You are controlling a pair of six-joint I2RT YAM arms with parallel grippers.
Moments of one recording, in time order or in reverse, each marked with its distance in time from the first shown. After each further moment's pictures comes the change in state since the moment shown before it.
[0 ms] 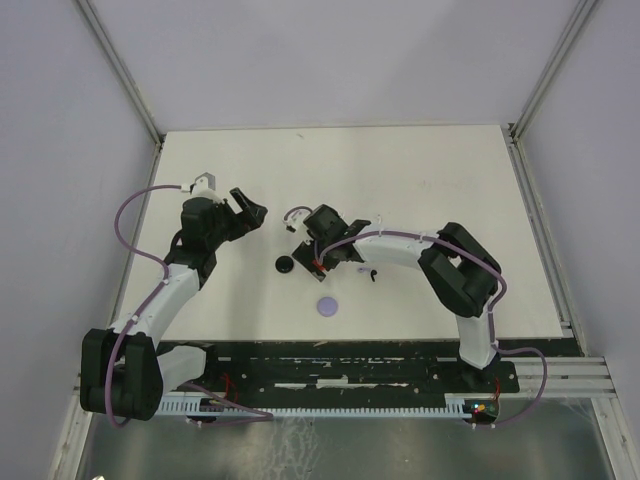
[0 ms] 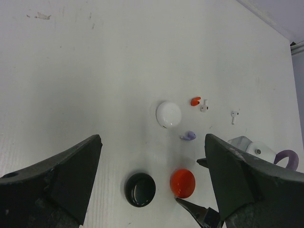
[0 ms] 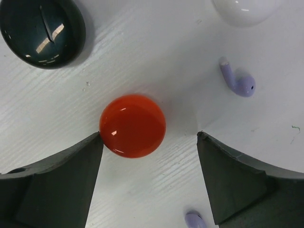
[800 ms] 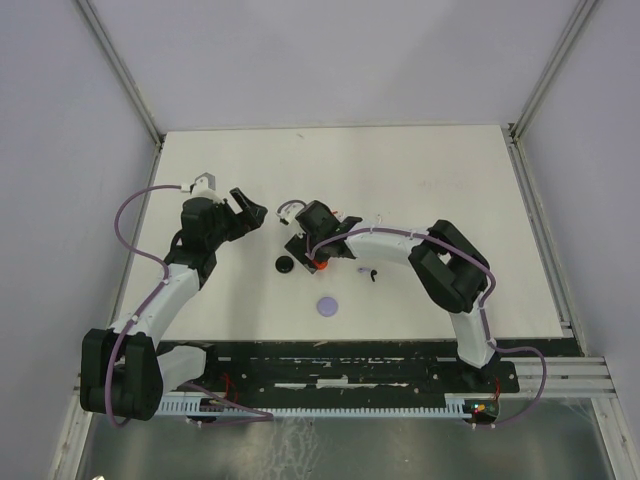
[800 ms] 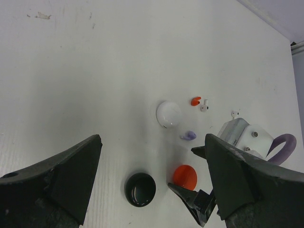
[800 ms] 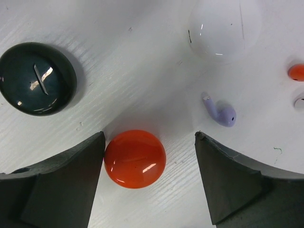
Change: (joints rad) left arm 0.000 0.000 0.000 -0.001 -0.001 0.000; right arm 0.008 0.076 0.100 0.028 0.063 0.025
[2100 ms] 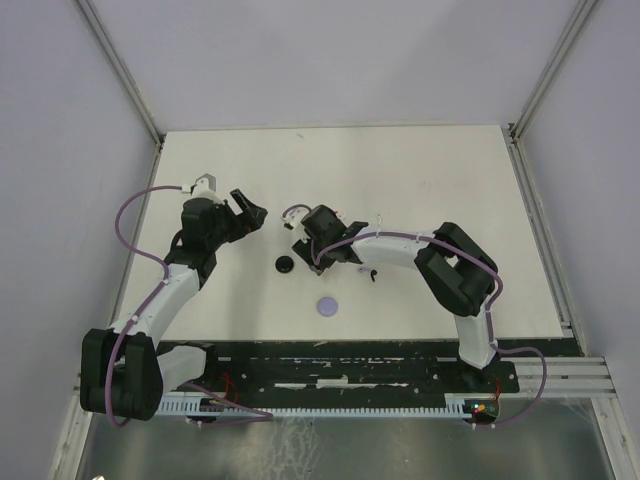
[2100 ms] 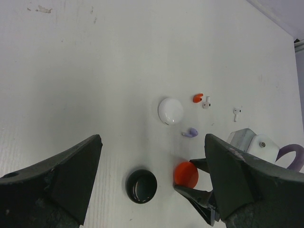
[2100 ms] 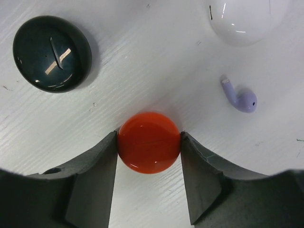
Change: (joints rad) left arm 0.000 0.000 0.000 -0.019 0.001 0.000; right arm 0.000 -0.052 -0.094 0.048 -0.061 0.019
